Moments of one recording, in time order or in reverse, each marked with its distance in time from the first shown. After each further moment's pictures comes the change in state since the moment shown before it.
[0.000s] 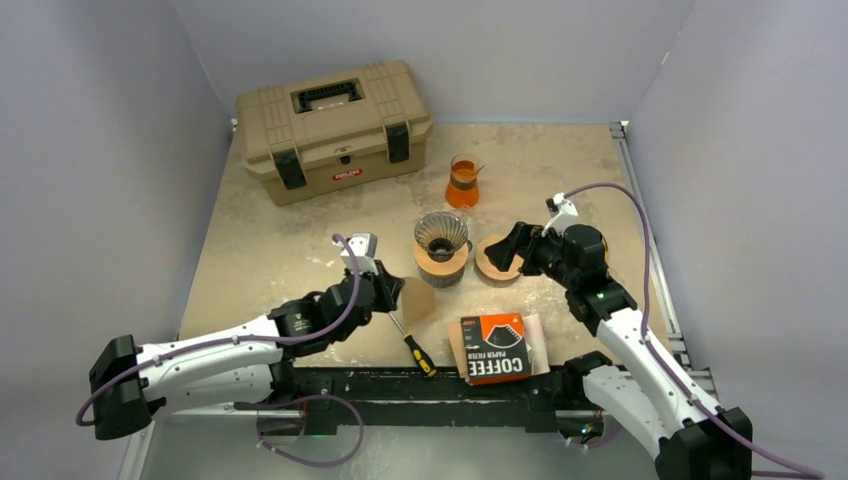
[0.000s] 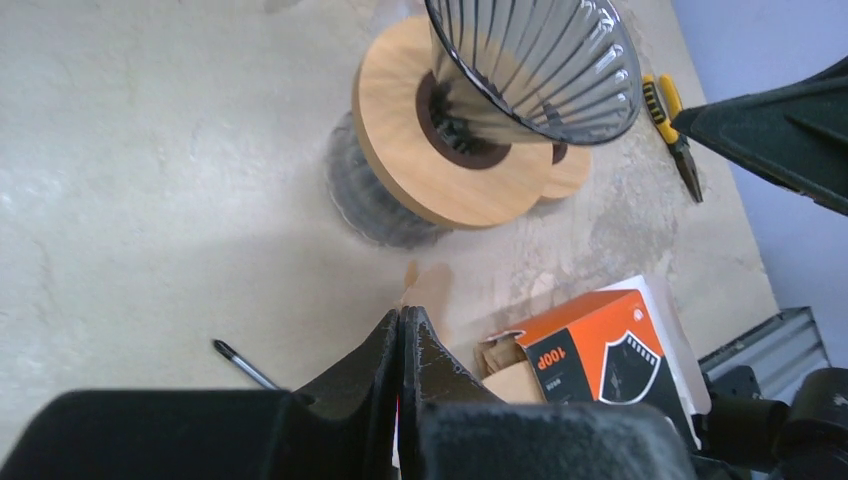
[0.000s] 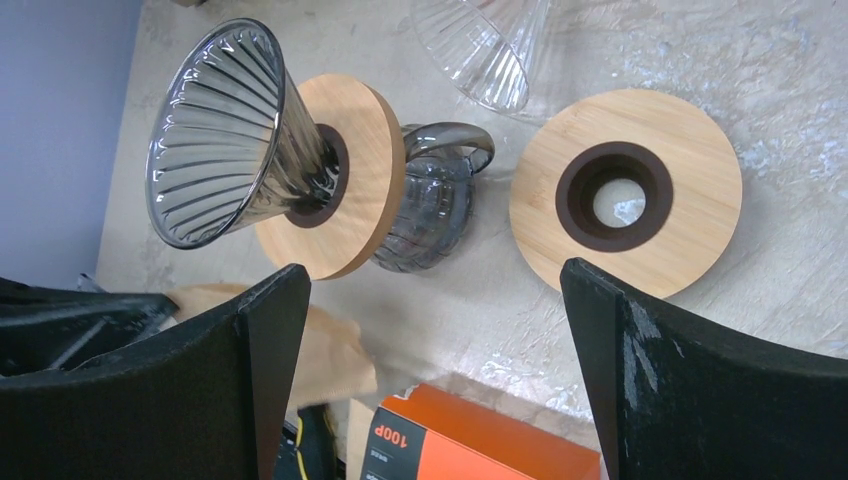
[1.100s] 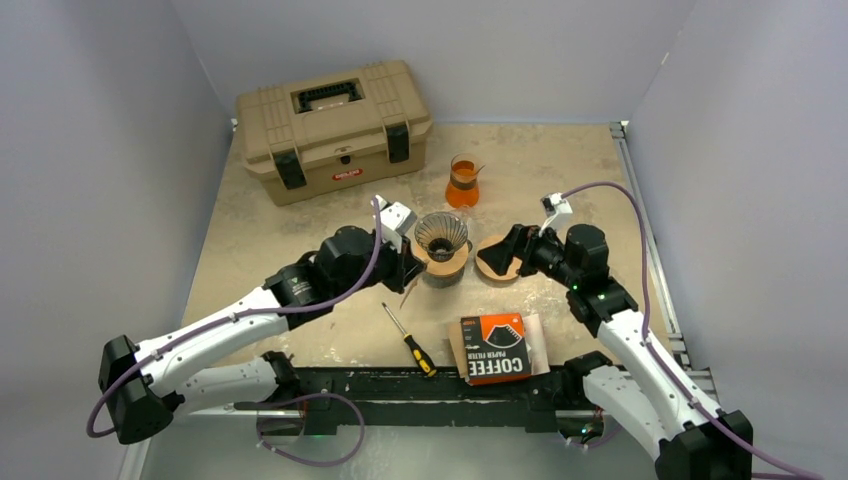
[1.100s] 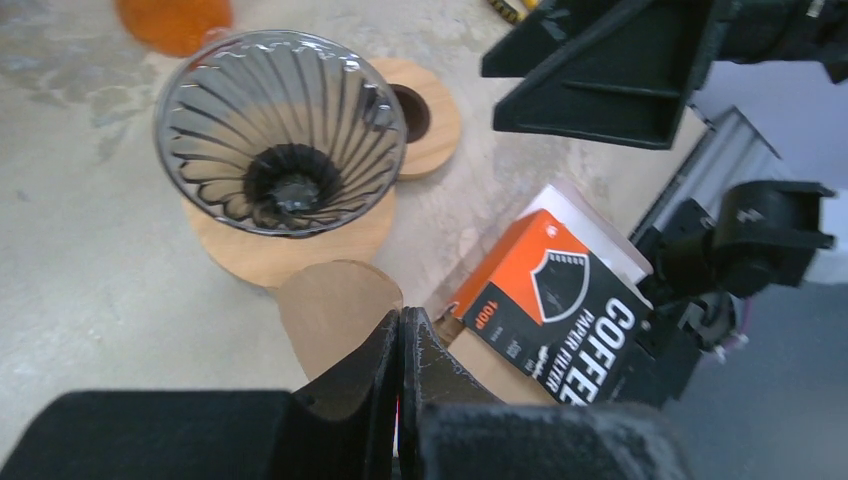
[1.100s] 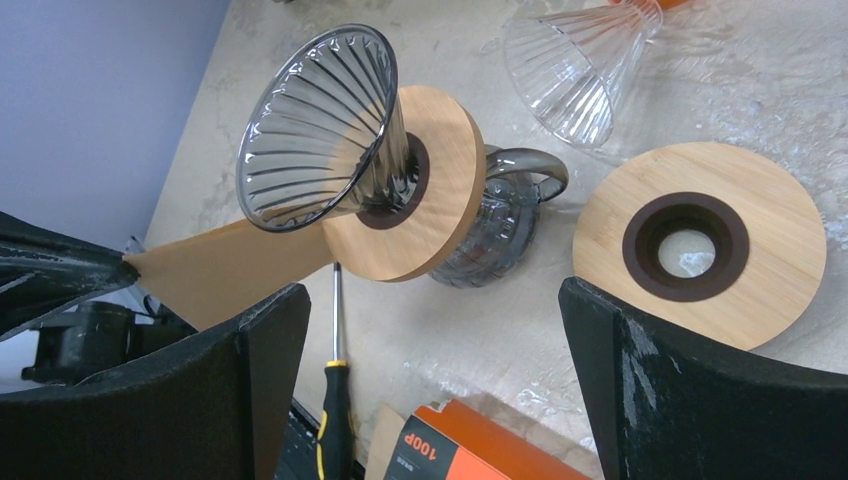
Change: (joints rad) left arm 0.187 0.106 0.319 -0.129 0.496 0.467; right arm -0.001 -0.012 0.000 0.060 -0.143 -0.024
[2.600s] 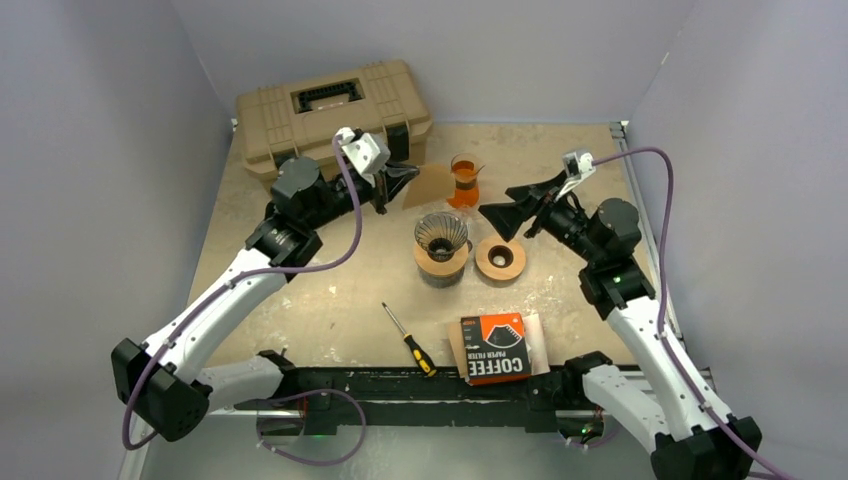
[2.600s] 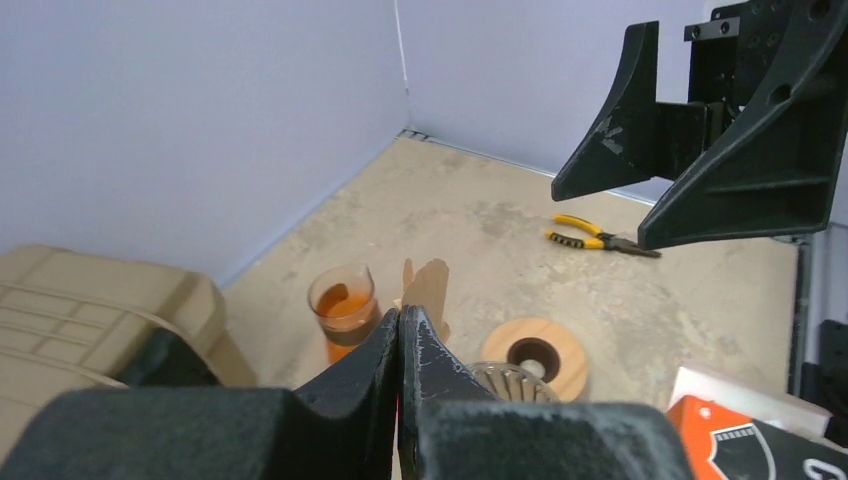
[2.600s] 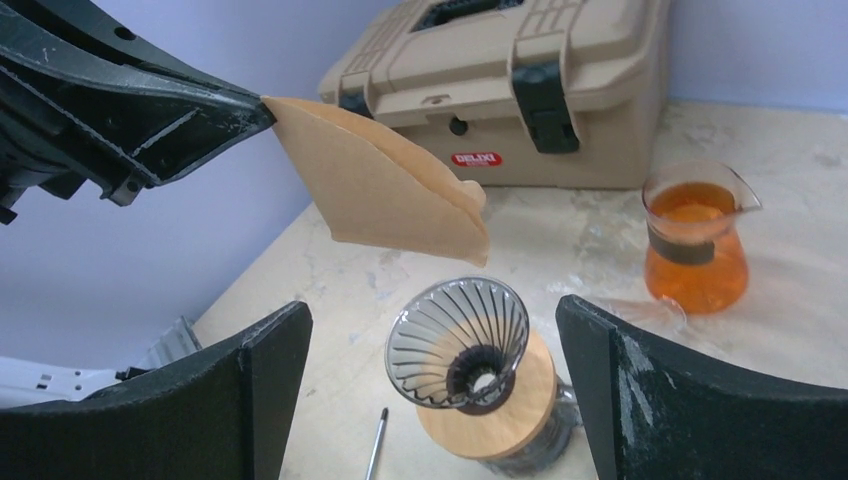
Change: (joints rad) left arm 0.379 0.156 0.253 0.358 0.494 0.375; right arm -0.028 0.032 0.247 0.177 -0.108 -0.052
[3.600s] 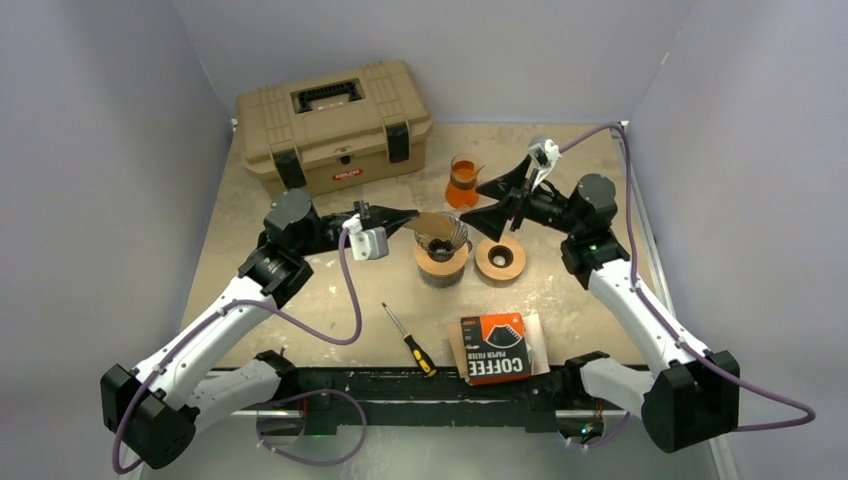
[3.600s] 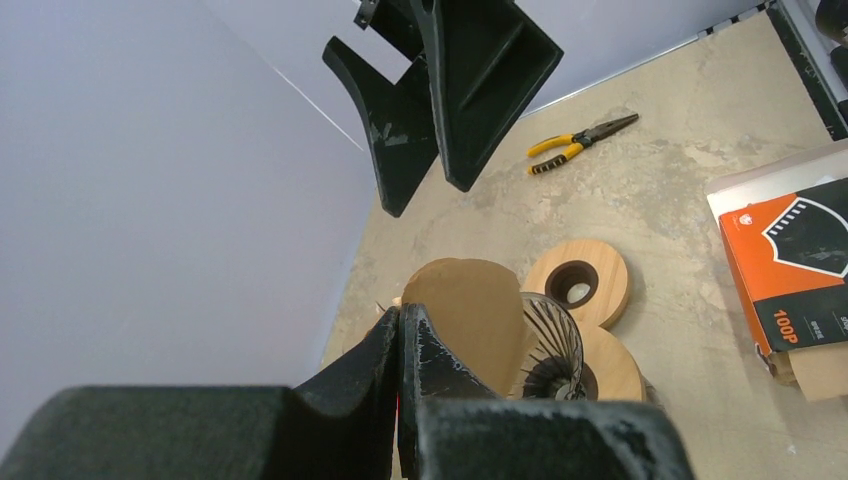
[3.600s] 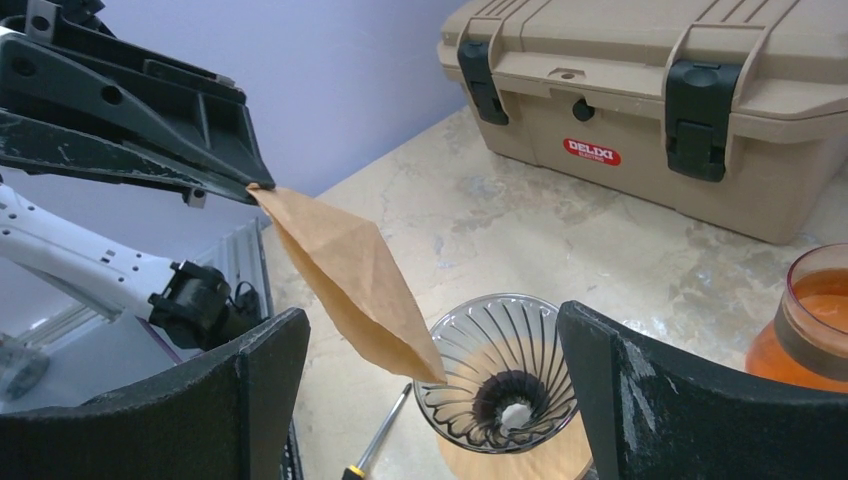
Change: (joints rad) left arm 0.000 -0.165 -0.217 0.014 0.330 0.616; right arm -0.015 0.271 0.033 0.275 -0.382 -0.032
